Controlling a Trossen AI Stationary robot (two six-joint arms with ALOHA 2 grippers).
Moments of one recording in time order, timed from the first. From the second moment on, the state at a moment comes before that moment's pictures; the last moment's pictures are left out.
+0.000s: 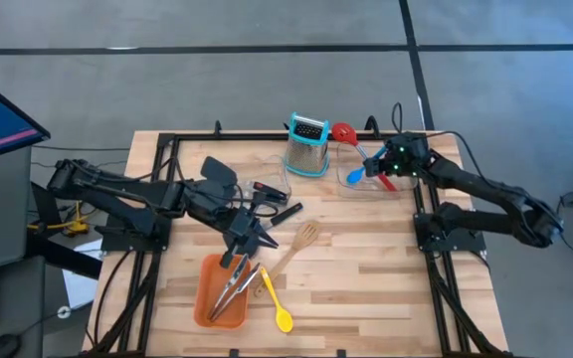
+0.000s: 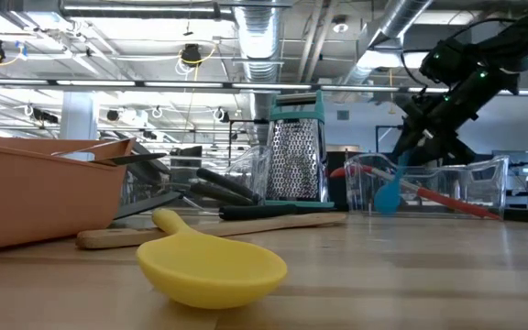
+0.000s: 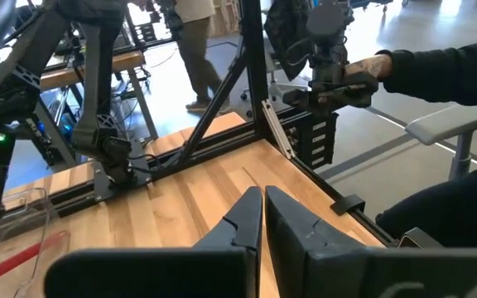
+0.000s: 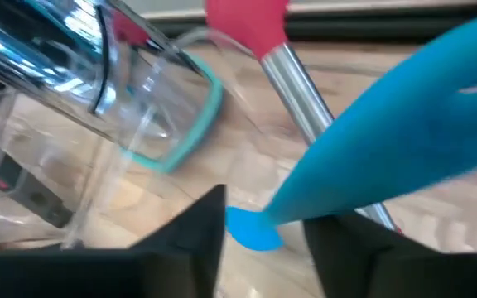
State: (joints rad) left arm -0.20 1.27 1.06 -0.03 0.19 0.21; right arm -0.82 0.98 0.45 -0.18 -0.11 0.55
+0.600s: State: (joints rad) left arm -0.20 1.27 1.06 -0.04 0.19 0.20; right arm -0.85 0.85 0.79 -0.73 -0.11 0.48
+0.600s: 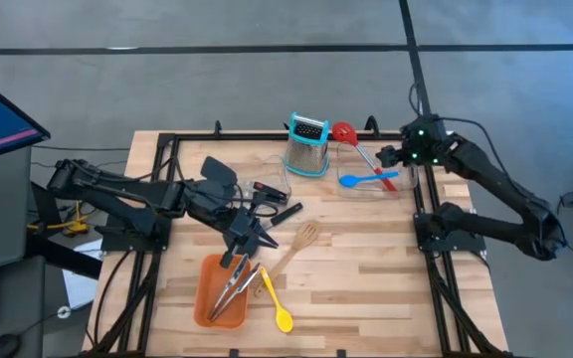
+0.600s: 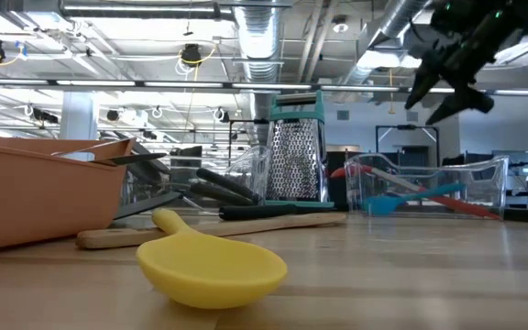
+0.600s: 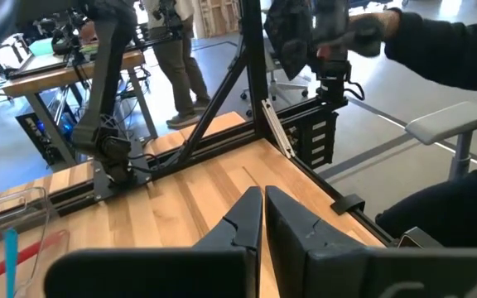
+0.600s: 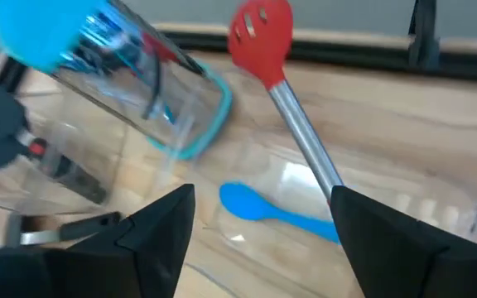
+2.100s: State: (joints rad) left arm -0.20 1.27 1.06 -0.04 0.18 0.20; right arm 0.26 0.53 0.38 0.10 0.28 0.23
